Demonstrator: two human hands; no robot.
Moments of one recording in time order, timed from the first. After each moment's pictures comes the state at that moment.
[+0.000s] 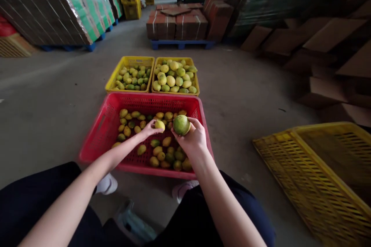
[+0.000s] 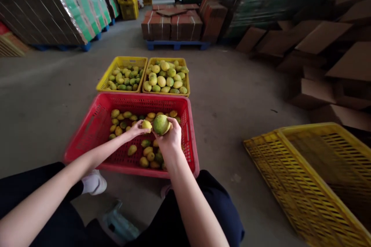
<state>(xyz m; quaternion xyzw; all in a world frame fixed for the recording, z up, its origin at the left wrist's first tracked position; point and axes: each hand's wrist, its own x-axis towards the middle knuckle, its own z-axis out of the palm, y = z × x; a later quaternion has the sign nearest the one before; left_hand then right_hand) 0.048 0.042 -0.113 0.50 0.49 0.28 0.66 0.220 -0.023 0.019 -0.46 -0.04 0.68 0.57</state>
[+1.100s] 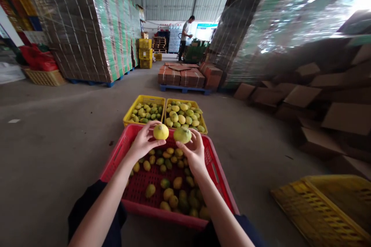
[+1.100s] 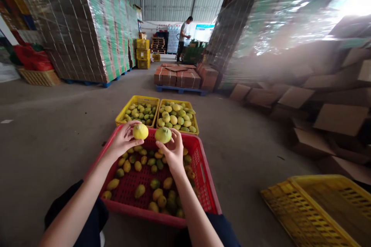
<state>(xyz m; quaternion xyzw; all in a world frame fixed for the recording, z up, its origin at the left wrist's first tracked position) -0.040 0.014 0.070 0.60 0.34 0.55 0.47 0.148 0.006 0.036 -0.34 -0.46 0.43 0.70</state>
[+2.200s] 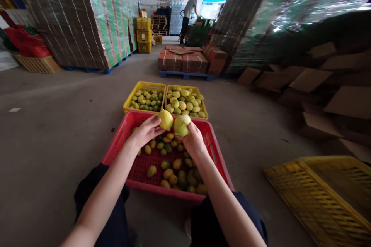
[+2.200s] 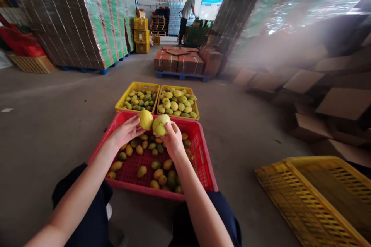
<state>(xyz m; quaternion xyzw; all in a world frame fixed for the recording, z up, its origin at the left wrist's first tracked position) -0.033 0.022 0.056 0.31 0.28 0.49 0.76 0.147 0.004 0.037 -0.31 -0.36 0.61 0.63</state>
